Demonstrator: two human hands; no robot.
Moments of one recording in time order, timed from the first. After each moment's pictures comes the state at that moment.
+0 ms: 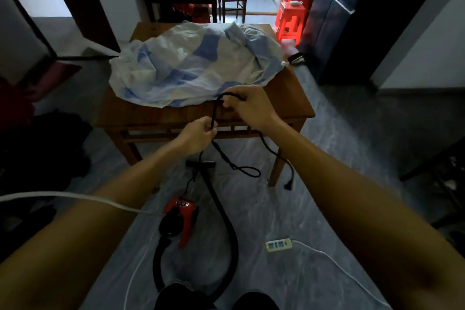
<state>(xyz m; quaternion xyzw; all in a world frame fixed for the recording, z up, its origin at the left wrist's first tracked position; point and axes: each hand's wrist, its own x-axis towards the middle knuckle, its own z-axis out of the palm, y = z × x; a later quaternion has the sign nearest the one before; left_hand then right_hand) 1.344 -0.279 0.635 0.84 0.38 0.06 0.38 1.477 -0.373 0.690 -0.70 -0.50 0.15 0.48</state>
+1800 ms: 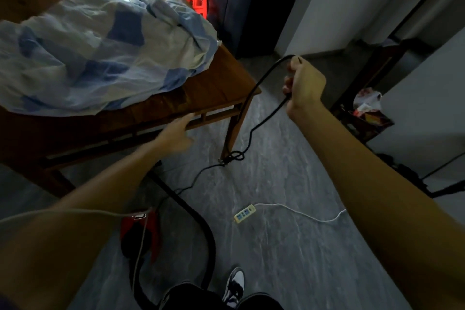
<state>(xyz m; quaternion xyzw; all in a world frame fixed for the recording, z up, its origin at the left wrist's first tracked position) 1.377 -0.188 0.552 0.92 0.14 -0.04 0.37 1.456 -0.399 0.749 -0.64 0.06 0.01 0.76</state>
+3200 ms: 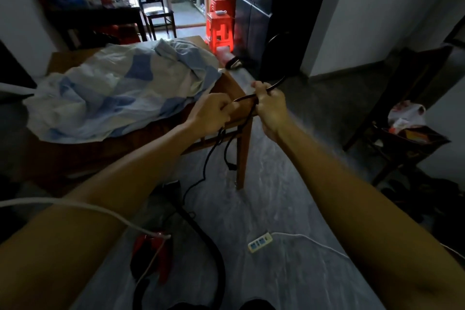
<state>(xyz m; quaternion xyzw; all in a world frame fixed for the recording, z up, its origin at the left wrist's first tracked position) 1.471 -0.345 0.697 0.93 0.11 0.17 0.32 1.536 -0.478 0.723 -0.68 -0.11 0.15 0.71</state>
